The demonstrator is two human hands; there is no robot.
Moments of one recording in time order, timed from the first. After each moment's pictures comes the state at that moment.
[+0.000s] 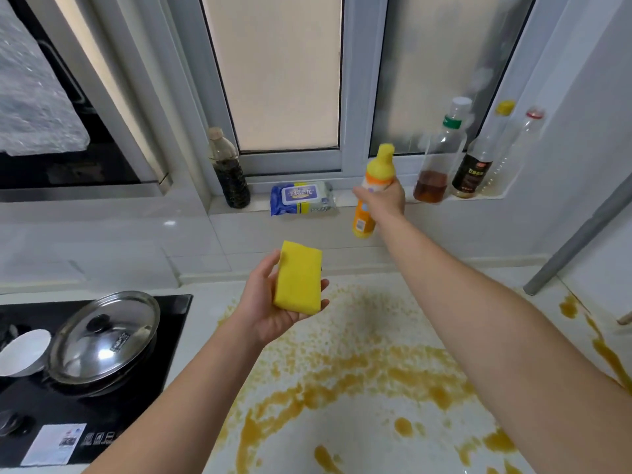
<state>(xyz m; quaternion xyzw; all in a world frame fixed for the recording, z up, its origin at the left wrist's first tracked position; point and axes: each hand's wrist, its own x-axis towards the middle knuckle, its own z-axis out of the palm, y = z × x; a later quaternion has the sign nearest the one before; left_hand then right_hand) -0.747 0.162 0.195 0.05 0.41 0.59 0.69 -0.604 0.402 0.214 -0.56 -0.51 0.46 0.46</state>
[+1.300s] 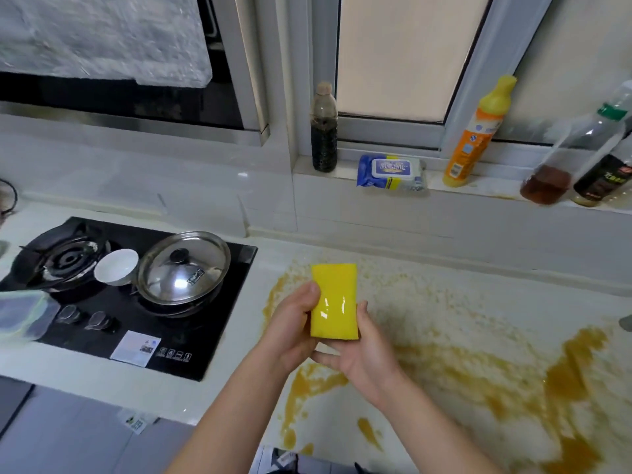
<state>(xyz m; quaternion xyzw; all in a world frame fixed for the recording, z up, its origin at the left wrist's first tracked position) -0.791 0.065 0.148 0.05 0.50 0.64 0.58 -0.664 0.113 0.127 -0.35 -0.26 0.88 0.20</state>
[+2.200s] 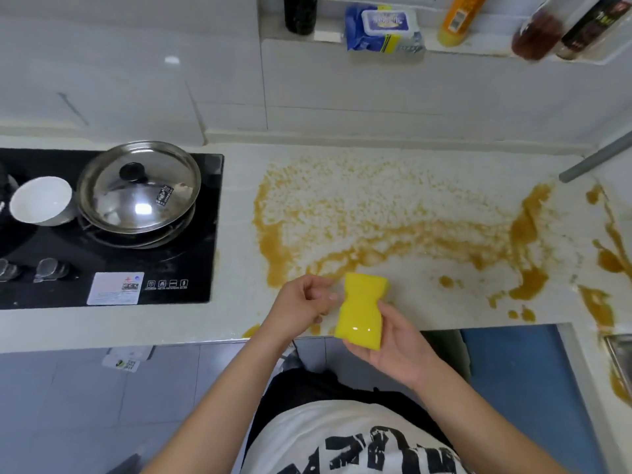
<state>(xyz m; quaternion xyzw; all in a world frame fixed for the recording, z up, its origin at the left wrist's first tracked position) -0.821 -0.065 0.024 0.29 0.65 0.38 0.59 -0.615 -0.035 0.025 -0.44 -0.06 0.87 0.21</state>
